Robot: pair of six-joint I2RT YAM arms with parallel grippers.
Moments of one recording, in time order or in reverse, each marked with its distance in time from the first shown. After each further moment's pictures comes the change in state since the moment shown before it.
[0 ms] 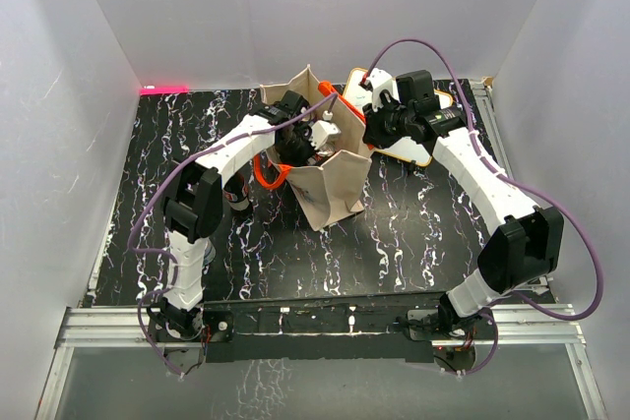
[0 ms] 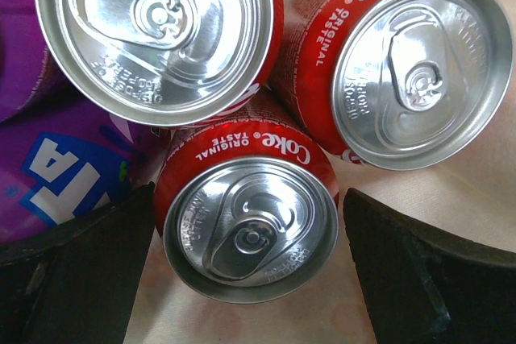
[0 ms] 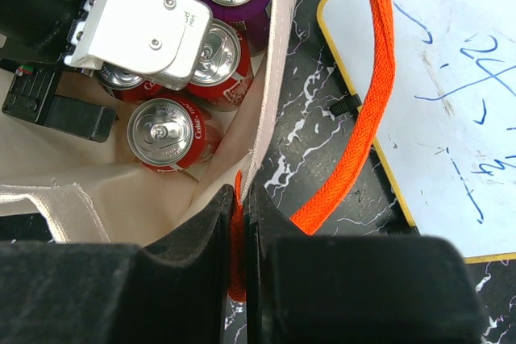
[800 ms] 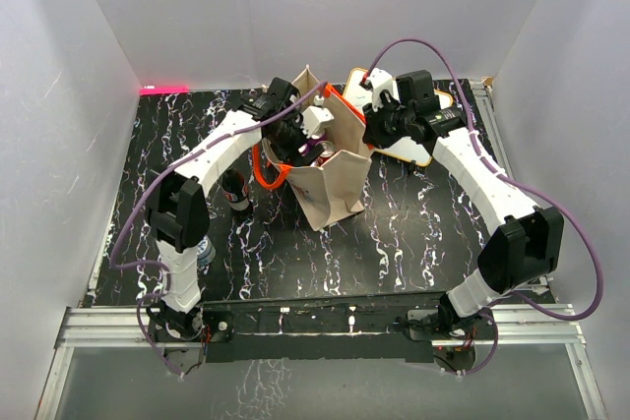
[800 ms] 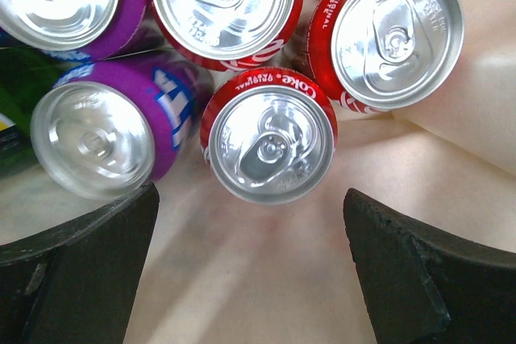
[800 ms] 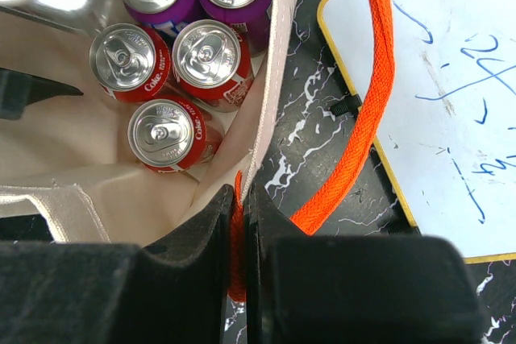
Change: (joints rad) left arm 0.009 -0.113 0.006 -0.019 -0.042 -0.005; right arm 0.000 0.000 -0.002 0.003 0.000 0.006
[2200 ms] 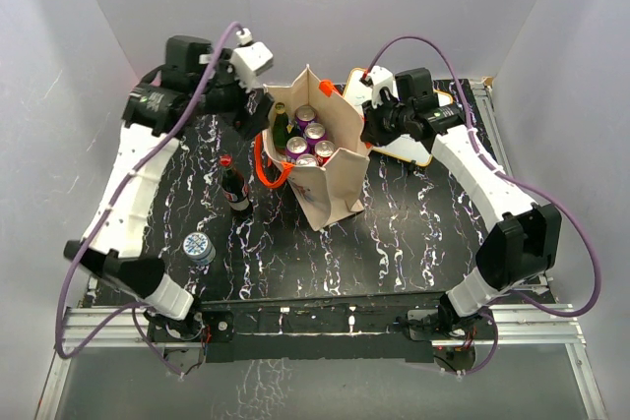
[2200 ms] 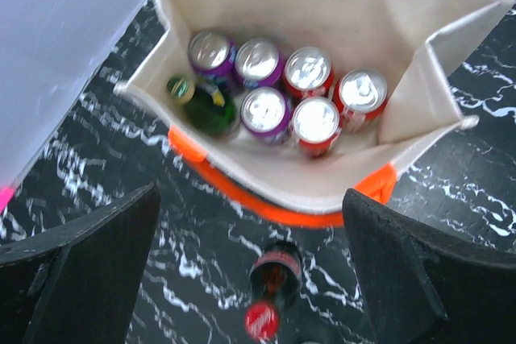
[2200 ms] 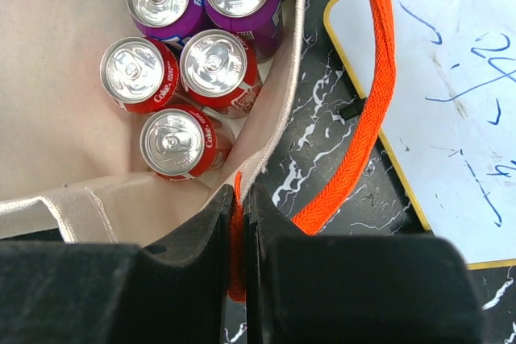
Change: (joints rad) left arm 0.134 -0.388 0.203 -0.069 0.076 -0.062; right arm -0.001 0.018 0.019 0.005 -0.009 0.047
